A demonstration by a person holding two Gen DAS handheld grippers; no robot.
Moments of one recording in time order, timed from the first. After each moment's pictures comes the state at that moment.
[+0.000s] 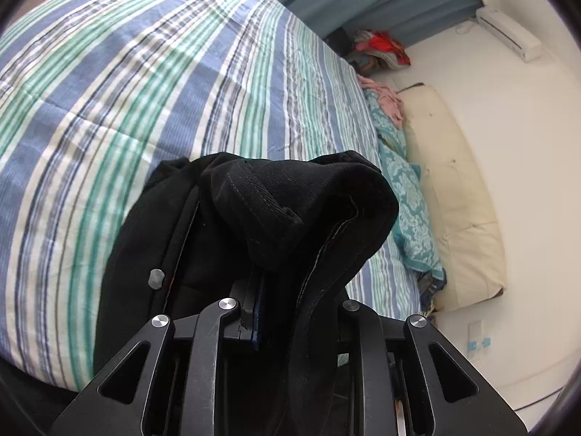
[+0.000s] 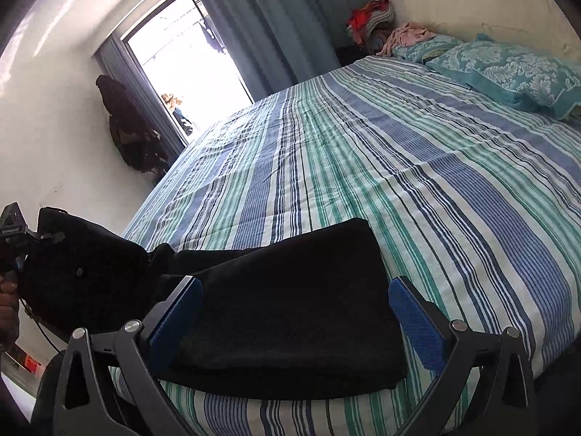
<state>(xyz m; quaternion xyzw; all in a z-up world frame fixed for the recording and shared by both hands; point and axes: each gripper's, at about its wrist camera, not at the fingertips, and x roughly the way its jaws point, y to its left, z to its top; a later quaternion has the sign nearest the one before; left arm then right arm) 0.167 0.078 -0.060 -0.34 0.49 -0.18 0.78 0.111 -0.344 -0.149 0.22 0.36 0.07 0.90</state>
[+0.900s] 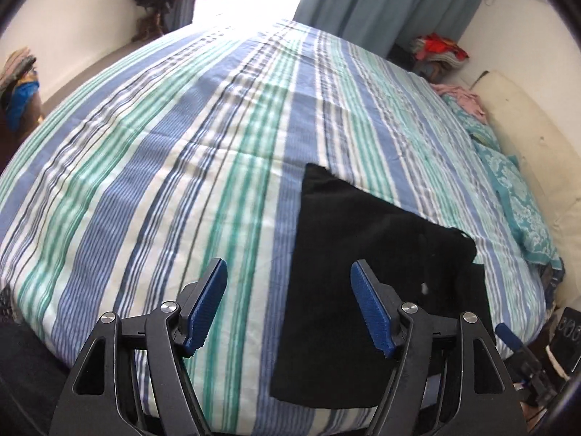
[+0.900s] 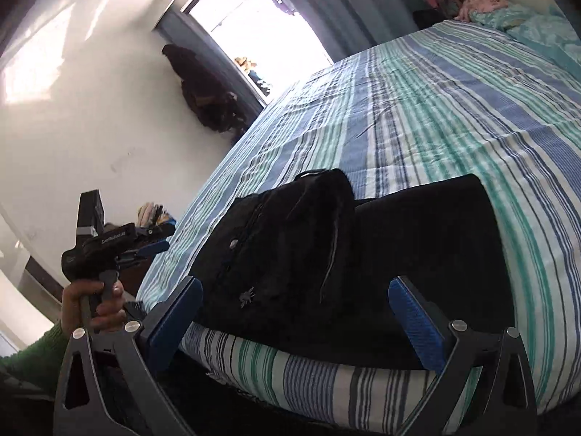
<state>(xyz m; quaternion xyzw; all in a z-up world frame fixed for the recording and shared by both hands) 0.109 0.129 -0.121 -0.18 0.45 0.01 0.88 0.112 -0.276 -0.154 0.20 0.40 0.27 0.85</state>
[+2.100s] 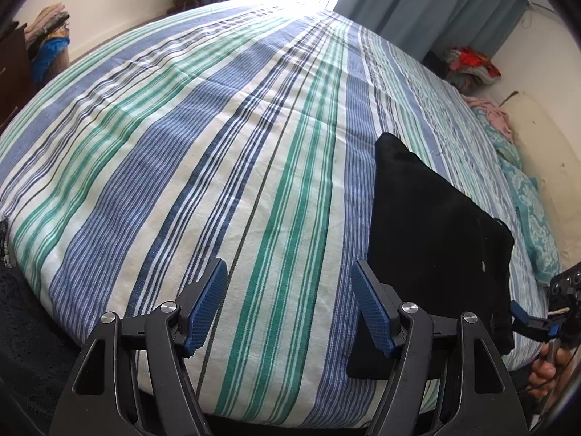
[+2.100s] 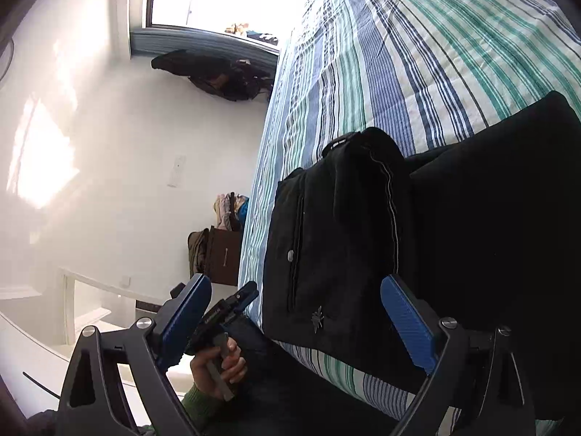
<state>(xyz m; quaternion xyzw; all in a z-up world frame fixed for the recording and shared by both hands) 0.086 0.153 -0.161 -0.21 0.46 0.05 0.86 0.206 -0.289 -0.199 0.41 0.50 0.37 0.66</state>
